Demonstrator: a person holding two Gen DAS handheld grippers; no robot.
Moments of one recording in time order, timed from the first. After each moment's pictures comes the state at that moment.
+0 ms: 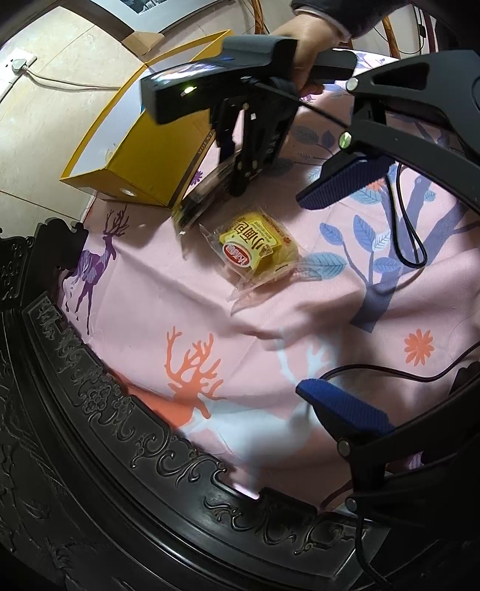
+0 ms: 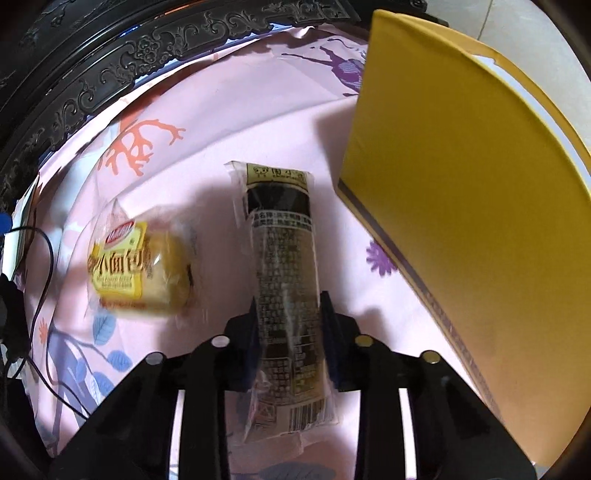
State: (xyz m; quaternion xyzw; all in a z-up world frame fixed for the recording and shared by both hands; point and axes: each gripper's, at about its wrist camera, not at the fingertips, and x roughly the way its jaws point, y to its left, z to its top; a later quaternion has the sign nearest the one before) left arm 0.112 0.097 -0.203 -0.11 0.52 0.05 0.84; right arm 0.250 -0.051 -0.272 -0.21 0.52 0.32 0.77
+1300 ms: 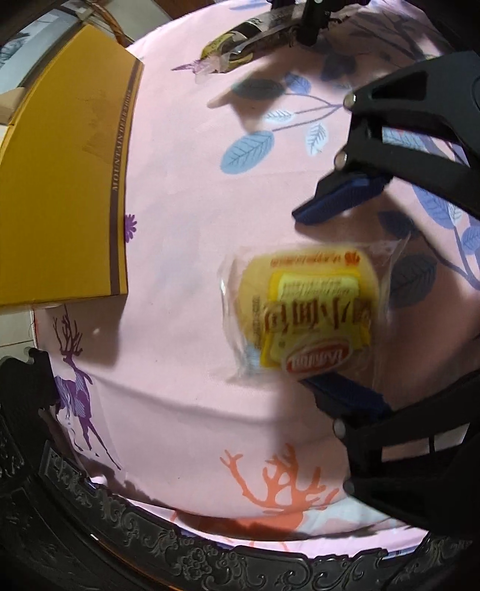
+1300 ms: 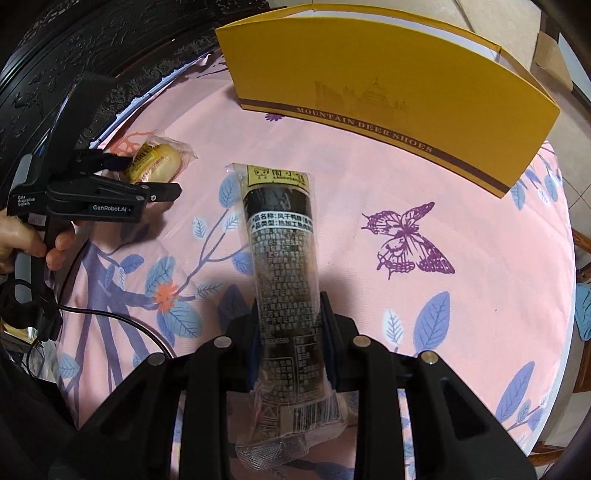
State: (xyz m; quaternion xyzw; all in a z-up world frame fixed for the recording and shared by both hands) left arm 0.193 0.034 -0.287 0.09 0.55 -0.10 0.83; right arm 0.120 -0.190 -0.263 -0.03 0.53 0.19 0.83
